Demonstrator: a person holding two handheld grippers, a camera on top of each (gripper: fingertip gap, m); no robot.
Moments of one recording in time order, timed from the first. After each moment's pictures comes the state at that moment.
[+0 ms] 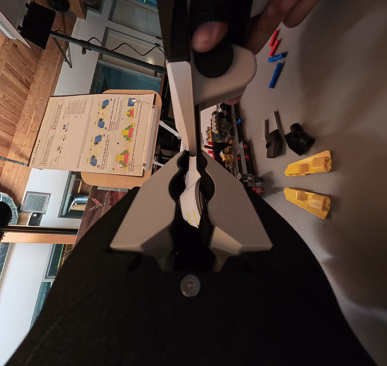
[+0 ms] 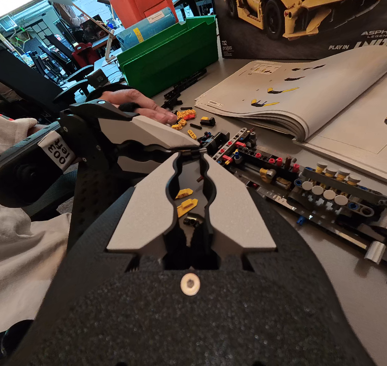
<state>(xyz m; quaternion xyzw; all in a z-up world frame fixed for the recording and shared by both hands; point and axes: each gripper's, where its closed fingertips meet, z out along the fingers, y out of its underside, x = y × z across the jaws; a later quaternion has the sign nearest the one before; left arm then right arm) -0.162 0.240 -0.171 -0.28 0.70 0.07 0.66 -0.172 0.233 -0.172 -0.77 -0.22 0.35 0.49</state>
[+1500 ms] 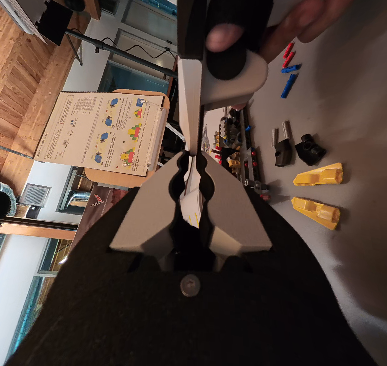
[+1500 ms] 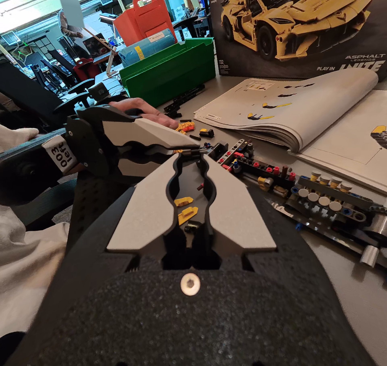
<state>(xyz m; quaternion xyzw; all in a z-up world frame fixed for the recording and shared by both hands) -0.161 0.242 -0.162 -0.29 0.68 0.05 0.67 -0.171 0.234 -0.161 -0.75 -0.22 0.35 0.52</state>
